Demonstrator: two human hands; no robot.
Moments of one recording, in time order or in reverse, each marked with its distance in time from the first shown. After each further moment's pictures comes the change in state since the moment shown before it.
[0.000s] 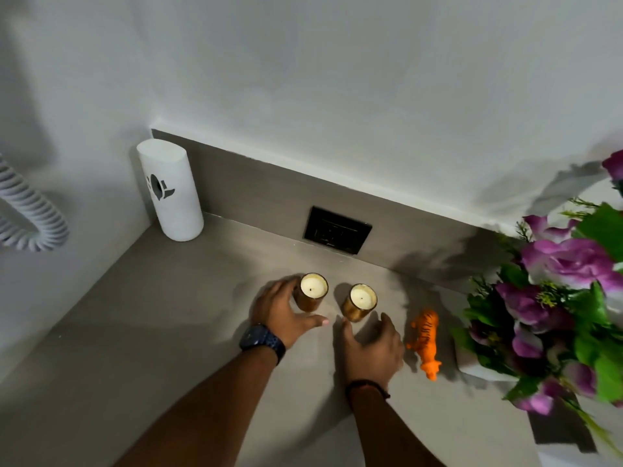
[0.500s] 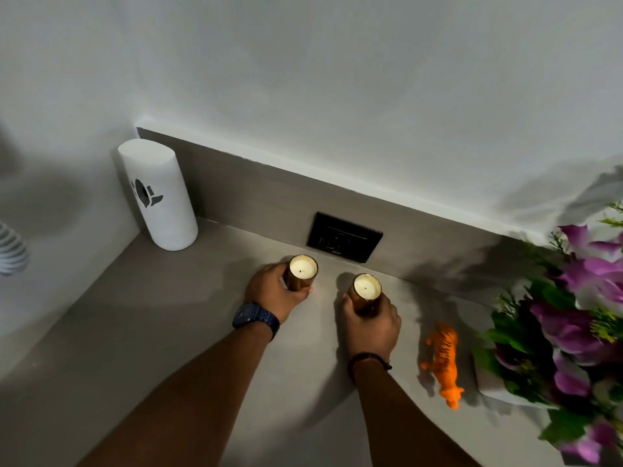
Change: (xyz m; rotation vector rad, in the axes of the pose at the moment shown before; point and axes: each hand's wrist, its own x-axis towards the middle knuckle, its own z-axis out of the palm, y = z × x) left_hand 0.069 -0.013 -0.003 -0.057 0.034 -0.079; right_hand 0.053 -0.028 0.042 0.101 0.043 -0.073
